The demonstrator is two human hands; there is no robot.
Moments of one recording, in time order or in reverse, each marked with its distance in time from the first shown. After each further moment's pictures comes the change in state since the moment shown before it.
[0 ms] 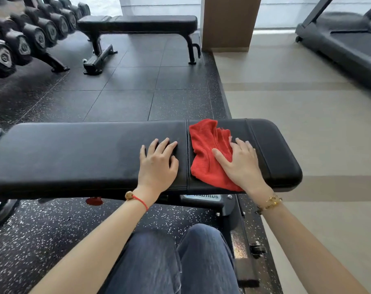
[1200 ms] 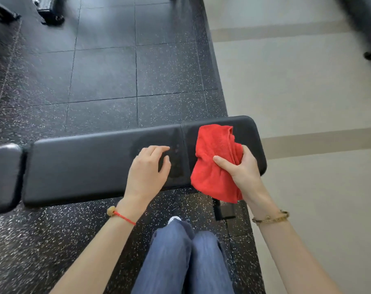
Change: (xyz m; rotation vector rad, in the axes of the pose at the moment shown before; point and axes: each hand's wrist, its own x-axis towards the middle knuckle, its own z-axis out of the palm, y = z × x) left_hand 0.055 0.039 -0.228 -0.225 -0.306 -0.047; right_hand -0.019 -0.117 -0.178 0.885 -0.073 0.534
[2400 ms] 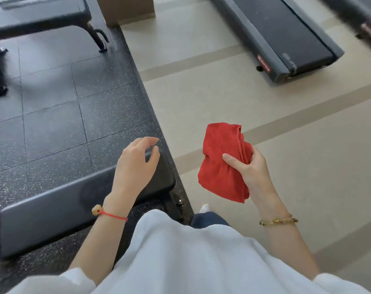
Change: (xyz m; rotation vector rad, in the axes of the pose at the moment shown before) left_hand 0.035 0.424 -0.134 -0.172 -0.119 0.150; right_hand -0.104 -0.213 -0.394 0.238 0.258 0.046
